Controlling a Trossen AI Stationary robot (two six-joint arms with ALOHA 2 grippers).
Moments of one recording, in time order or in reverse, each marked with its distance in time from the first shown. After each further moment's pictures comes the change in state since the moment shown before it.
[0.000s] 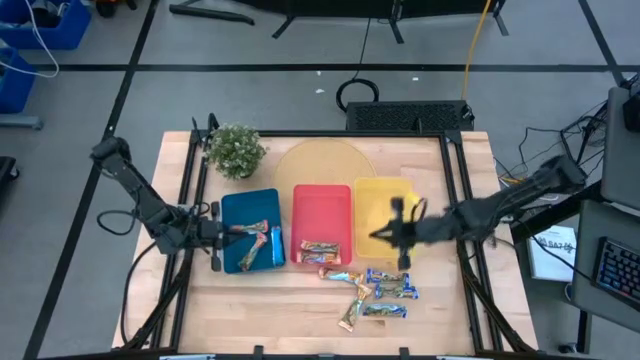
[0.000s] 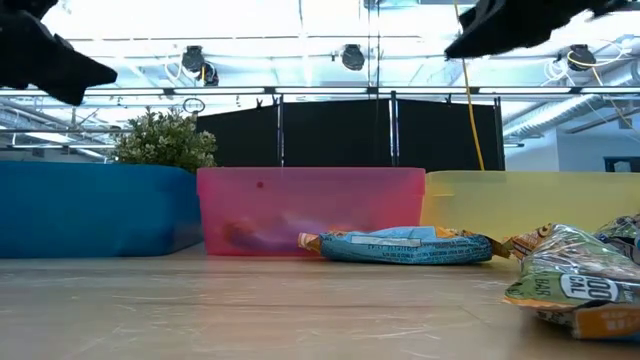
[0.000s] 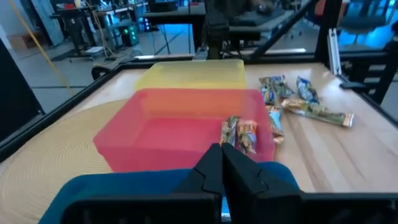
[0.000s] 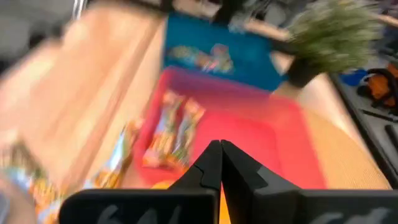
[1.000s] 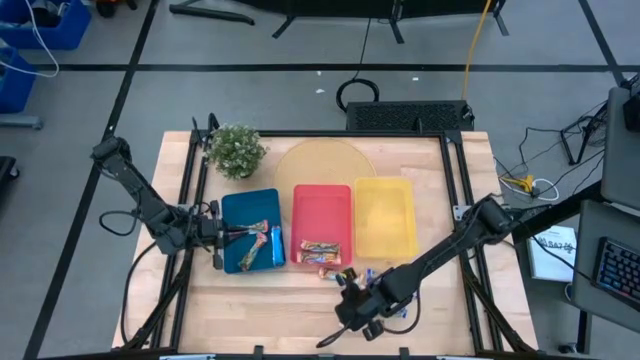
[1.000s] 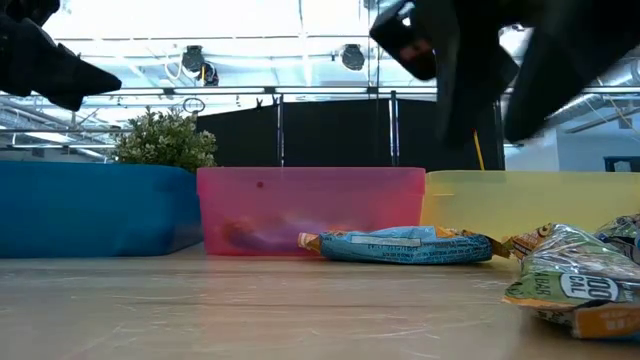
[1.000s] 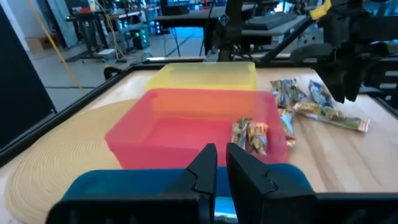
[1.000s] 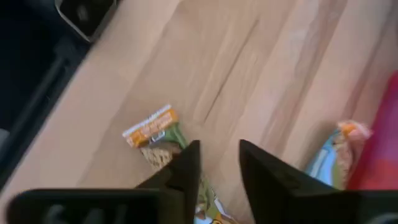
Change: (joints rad) left arm 0.000 -0.006 -0.032 0.042 -0.049 -0.002; right arm 0.205 0.923 0.772 -0.437 -0.254 0.167
